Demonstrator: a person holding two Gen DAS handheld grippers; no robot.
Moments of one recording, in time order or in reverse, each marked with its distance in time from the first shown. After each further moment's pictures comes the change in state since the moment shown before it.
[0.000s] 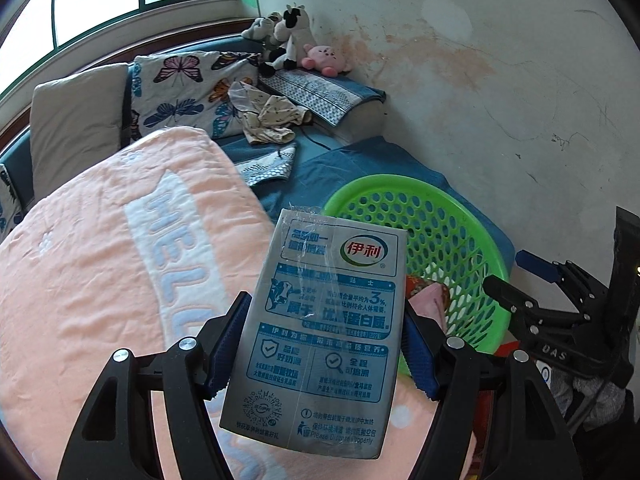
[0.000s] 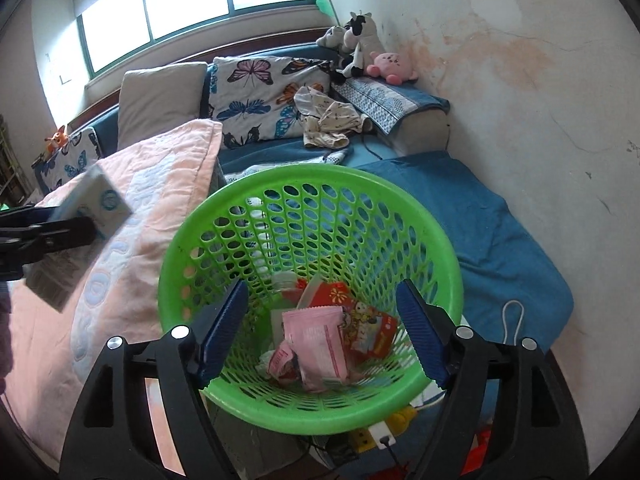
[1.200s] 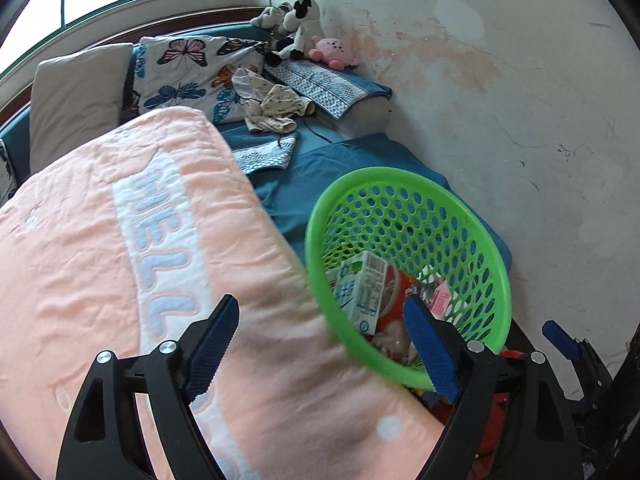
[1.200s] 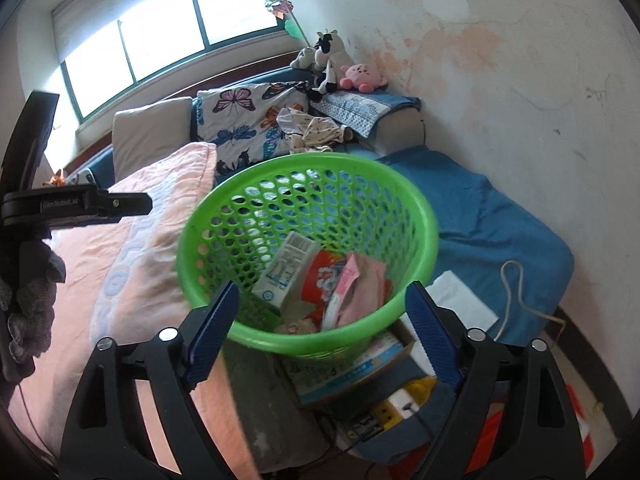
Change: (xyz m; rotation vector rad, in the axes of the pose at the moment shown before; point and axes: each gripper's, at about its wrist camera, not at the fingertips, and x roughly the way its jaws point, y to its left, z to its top) left arm 0.017 0.002 -0.007 -0.072 0.014 -0.007; right arm -0.040 0.003 -0.061 0.158 -0.097 -0.008
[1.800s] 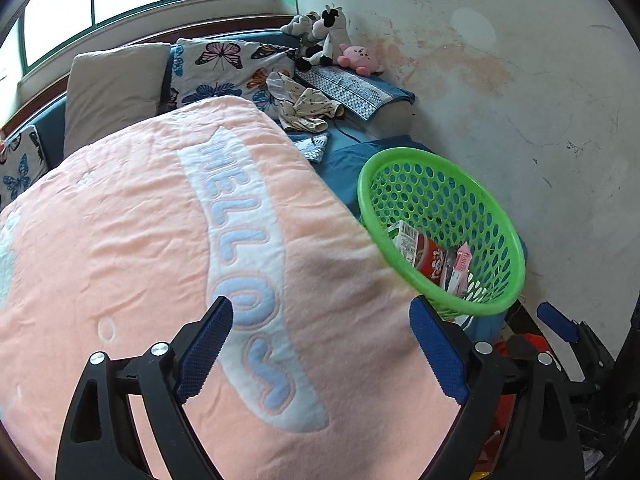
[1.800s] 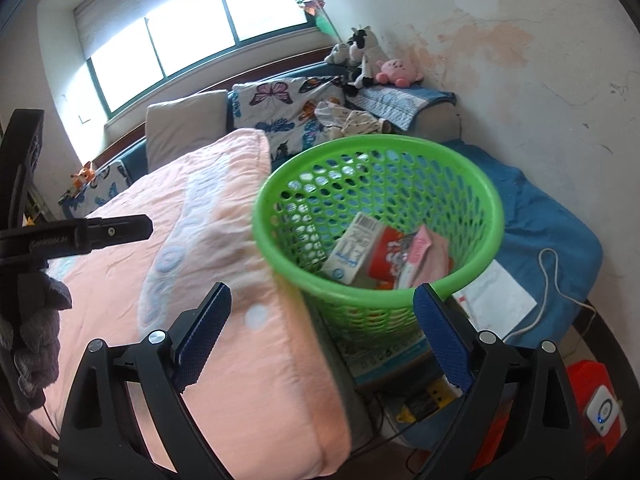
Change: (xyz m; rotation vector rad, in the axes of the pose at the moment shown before) left arm -0.053 0.031 -0.066 -0.029 -0.041 0.078; right arm -0.012 0.057 -0.022 -0.029 0.015 0.094
